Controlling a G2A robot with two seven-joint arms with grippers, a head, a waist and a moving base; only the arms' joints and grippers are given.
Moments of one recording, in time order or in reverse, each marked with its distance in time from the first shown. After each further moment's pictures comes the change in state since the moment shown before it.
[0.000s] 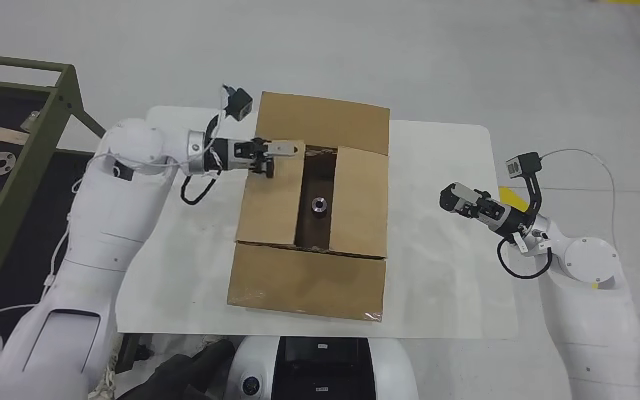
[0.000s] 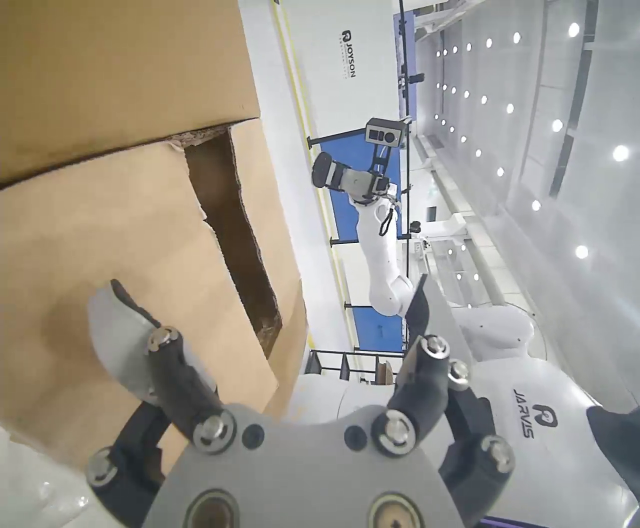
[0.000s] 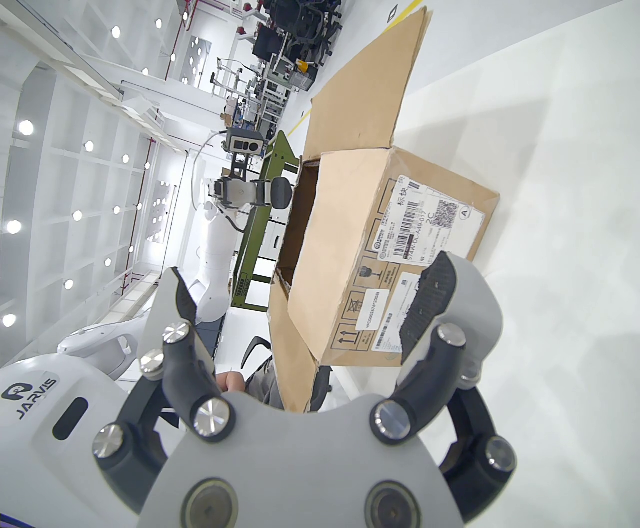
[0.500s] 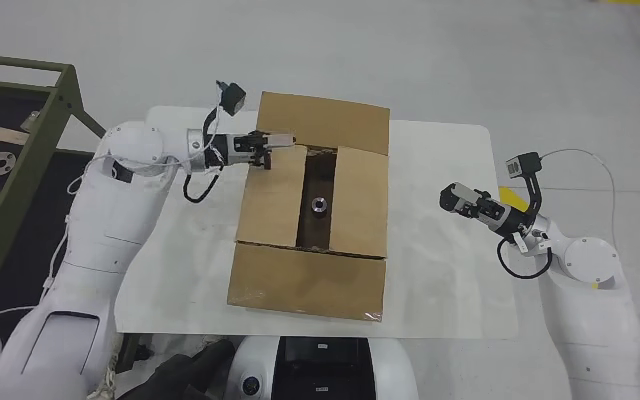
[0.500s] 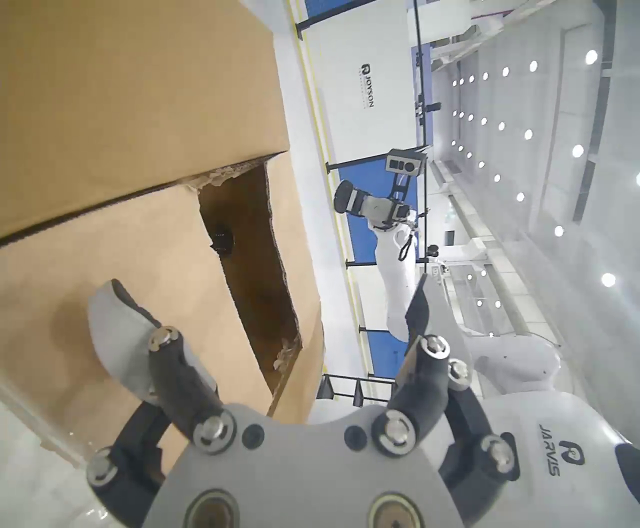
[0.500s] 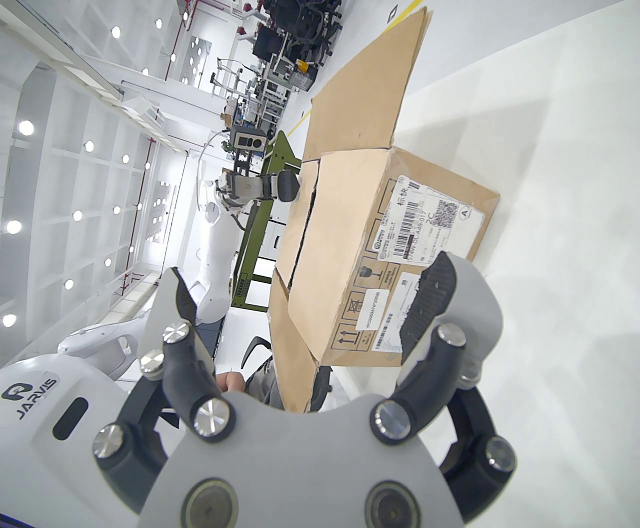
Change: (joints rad) left arm 0.006 0.006 -0.034 0.004 -0.019 0.011 0.078; right arm 0.000 0.000 0.000 0.000 0.000 0.000 0.000
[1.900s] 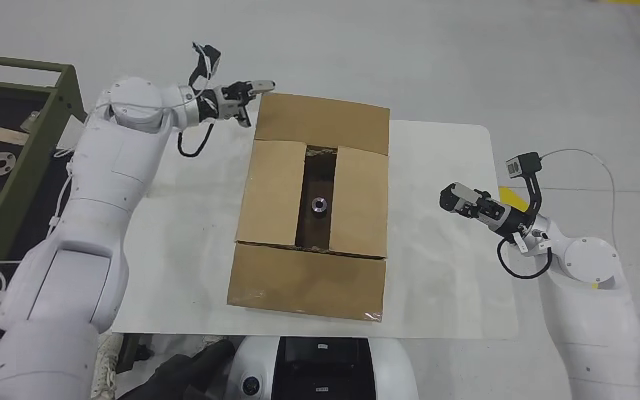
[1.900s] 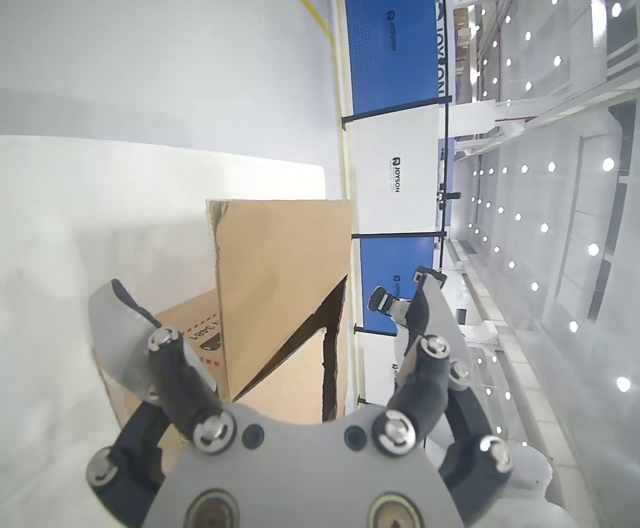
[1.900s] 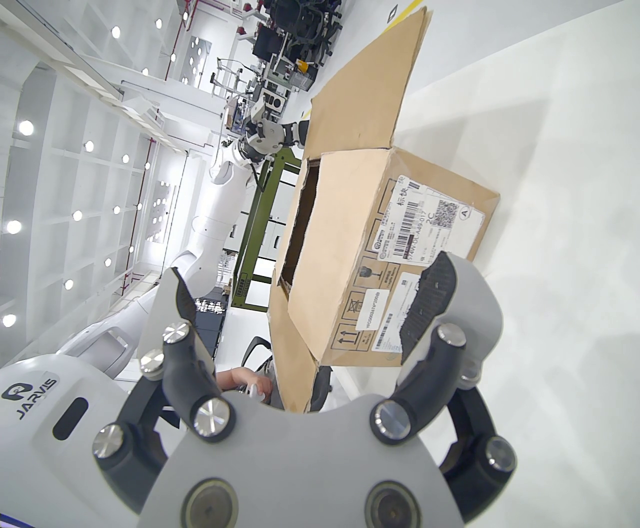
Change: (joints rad) left arm -0.412 -0.116 0.239 0.637 0.076 -0.086 0.099; right arm 0.000 0.000 0.000 0.000 0.000 0.000 0.000
